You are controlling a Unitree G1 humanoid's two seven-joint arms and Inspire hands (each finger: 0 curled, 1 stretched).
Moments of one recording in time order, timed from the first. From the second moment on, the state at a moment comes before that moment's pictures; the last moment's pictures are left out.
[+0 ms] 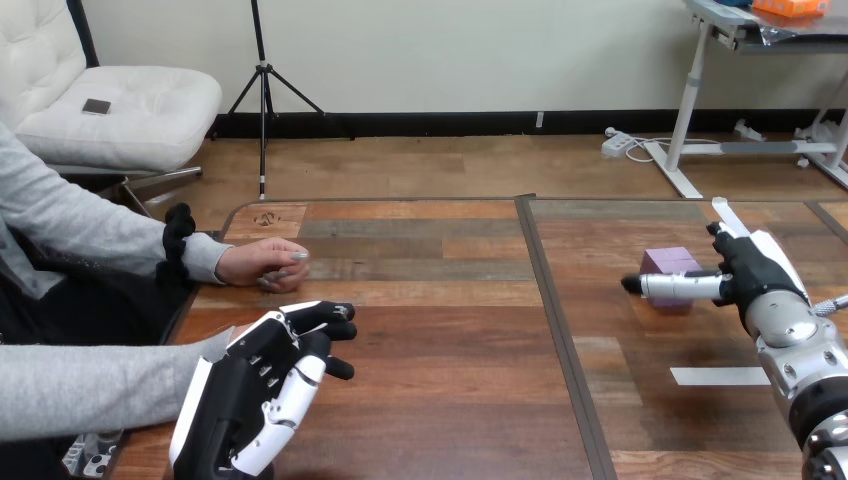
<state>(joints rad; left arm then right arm) 0.26 0.05 0.04 0.25 -0.22 -0.67 -0.38 -0.79 -0.43 0.03 1.30 -0.28 0.02 -0.02</state>
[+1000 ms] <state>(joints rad) 0.26 0.08 0.04 0.25 -0.27 -0.63 -0.43 -0.79 -0.41 0.03 1.31 -0.28 0.02 -0.11</state>
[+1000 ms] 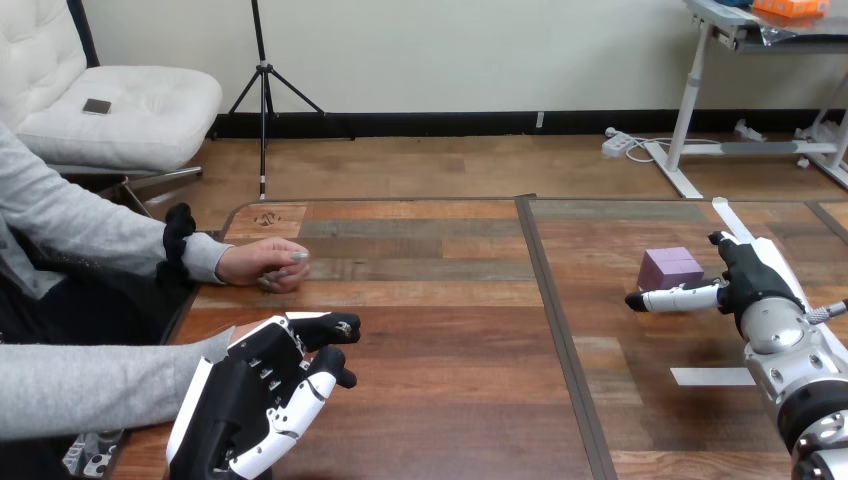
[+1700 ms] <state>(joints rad) 0.26 0.07 0.05 0.25 -0.27 -0.63 -0.45 -0.77 -0.38 0.04 1.32 -0.28 -0.02 -0.24</state>
